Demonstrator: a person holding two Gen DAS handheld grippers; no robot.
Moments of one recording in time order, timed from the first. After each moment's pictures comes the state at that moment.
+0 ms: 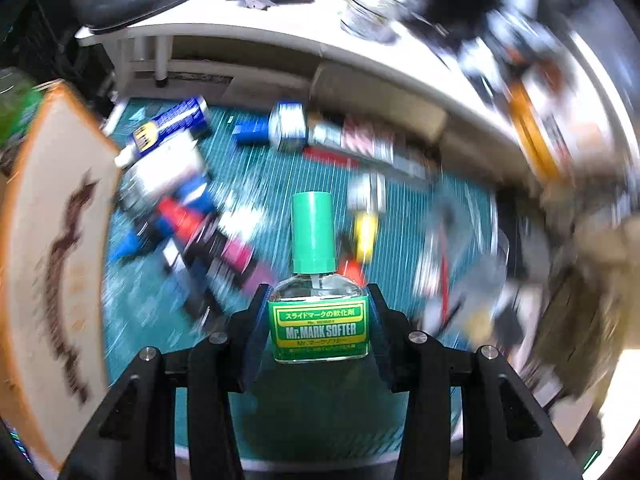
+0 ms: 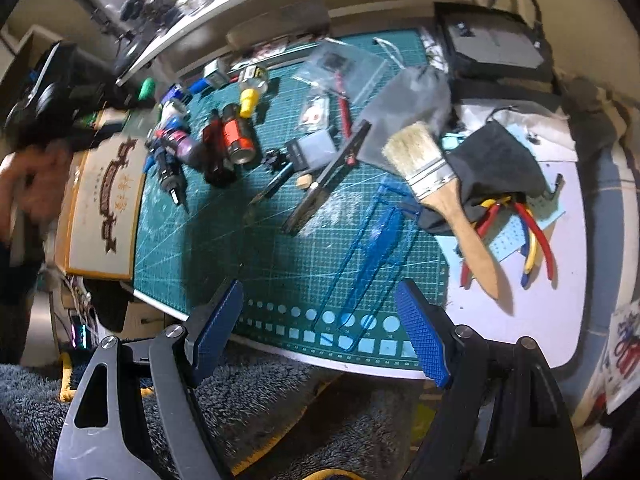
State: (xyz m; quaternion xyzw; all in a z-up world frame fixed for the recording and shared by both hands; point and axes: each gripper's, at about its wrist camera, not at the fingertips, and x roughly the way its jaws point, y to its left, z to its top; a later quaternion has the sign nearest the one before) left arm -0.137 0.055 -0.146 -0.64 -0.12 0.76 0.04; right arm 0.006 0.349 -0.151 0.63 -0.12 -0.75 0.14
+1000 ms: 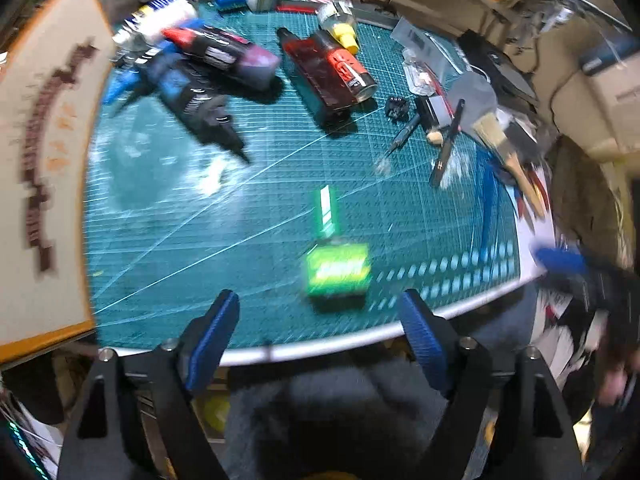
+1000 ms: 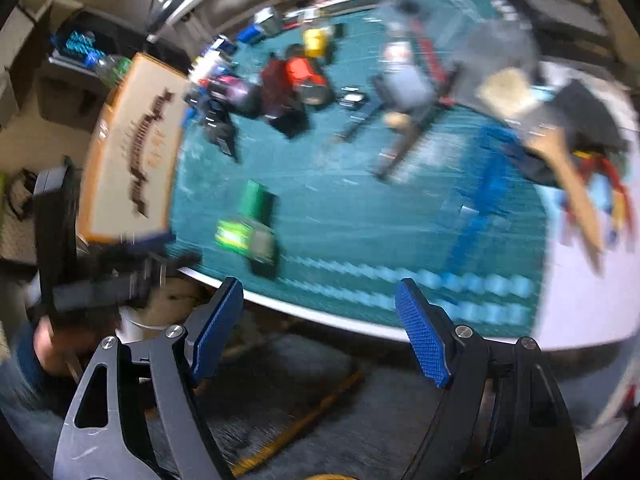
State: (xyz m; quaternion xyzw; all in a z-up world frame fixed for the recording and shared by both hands) left arm 0.028 0.027 -0.192 -0.66 -0.04 0.74 0.13; right arm 0.018 0.261 -0.182 0.66 -0.16 -0.71 0.20
